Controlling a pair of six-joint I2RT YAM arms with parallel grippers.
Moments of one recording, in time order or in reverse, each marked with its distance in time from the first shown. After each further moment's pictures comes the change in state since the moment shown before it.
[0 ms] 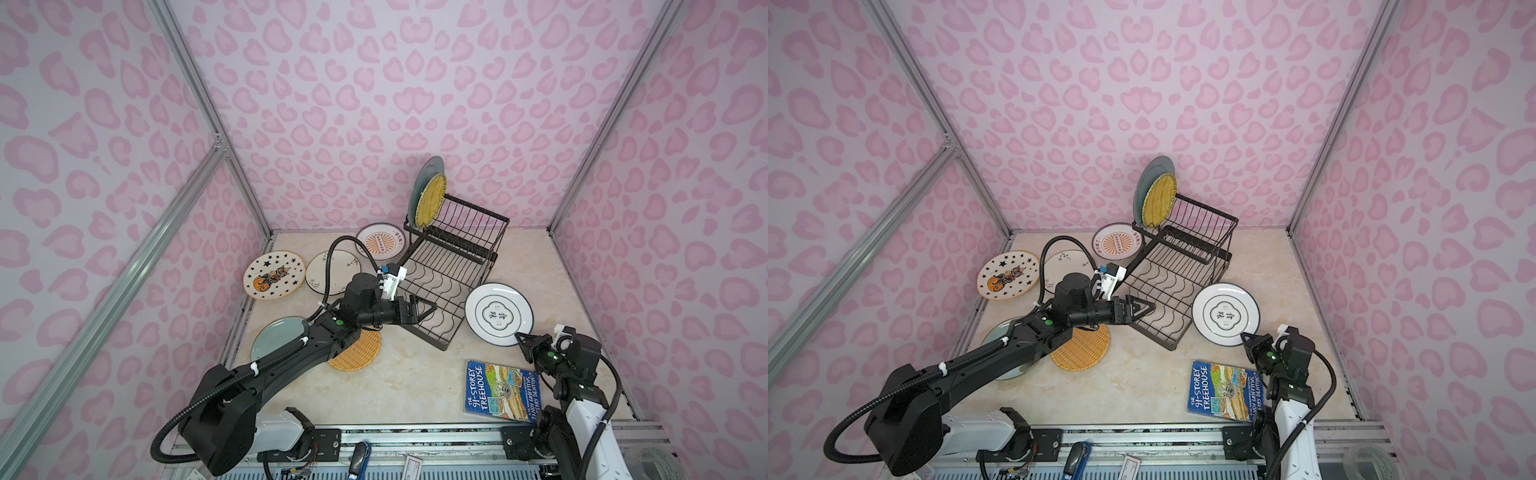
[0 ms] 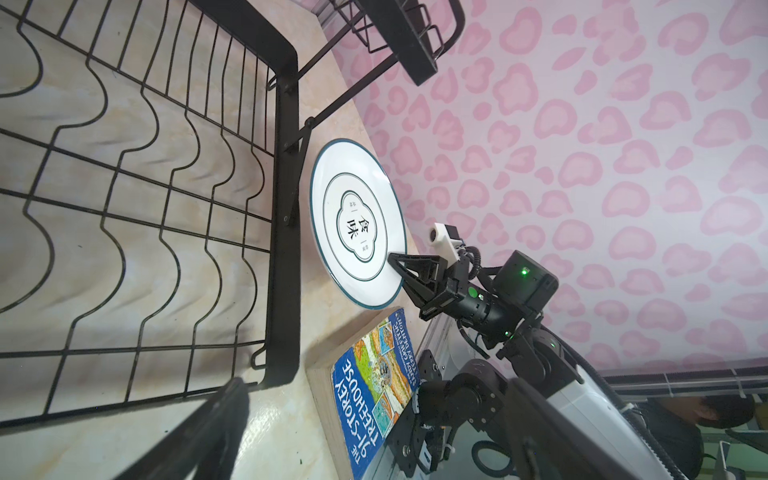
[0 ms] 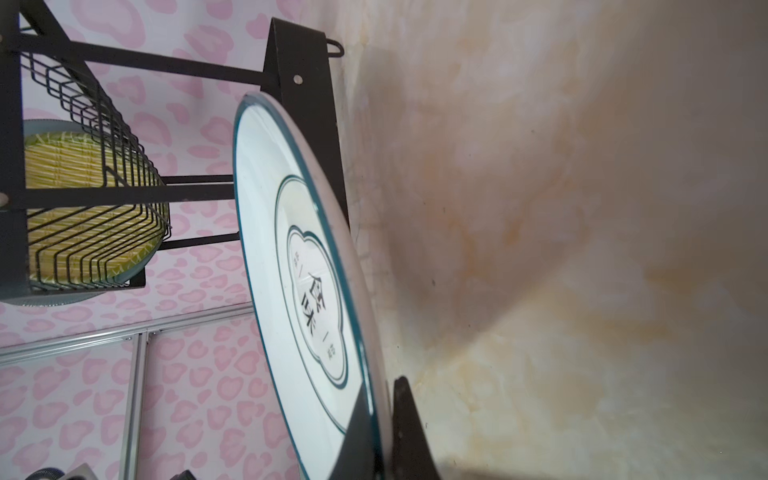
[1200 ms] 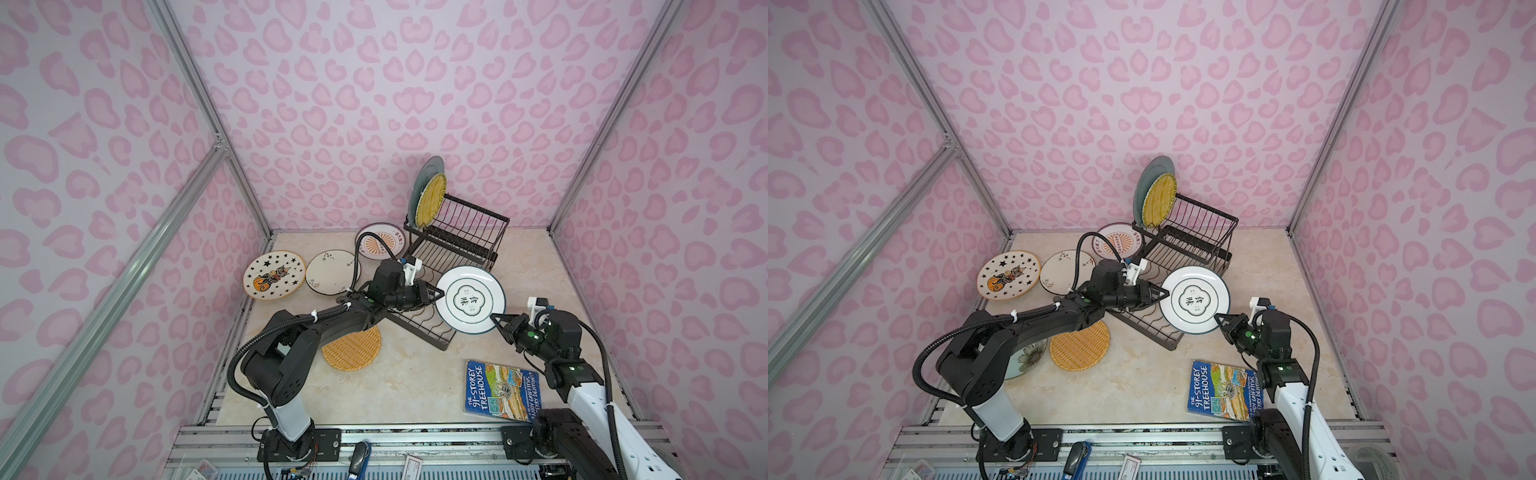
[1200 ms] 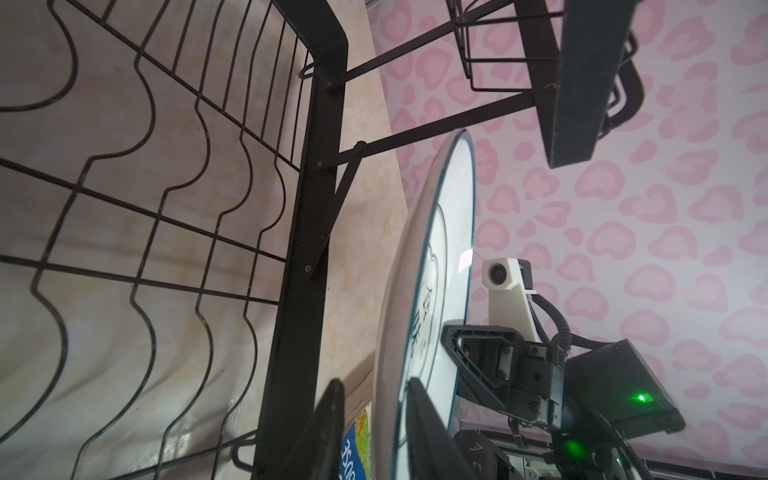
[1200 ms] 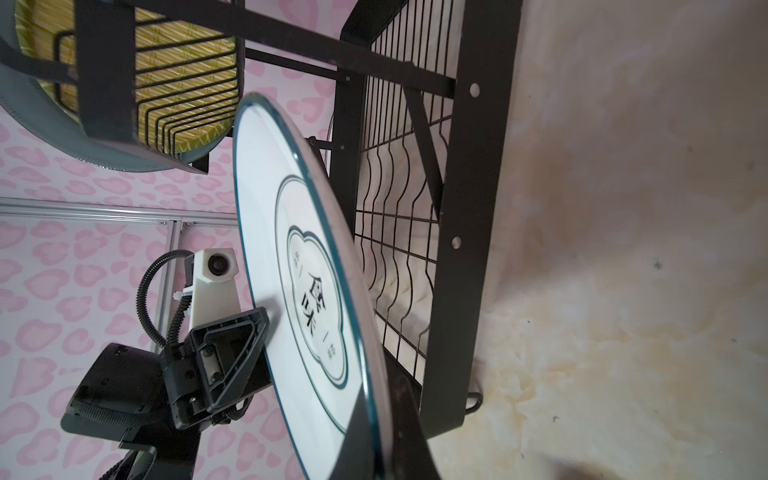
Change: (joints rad) left arm -0.001 0.404 0.224 0.134 0.021 -0.173; right arm 0.382 0.126 0.157 0.139 0.100 0.073
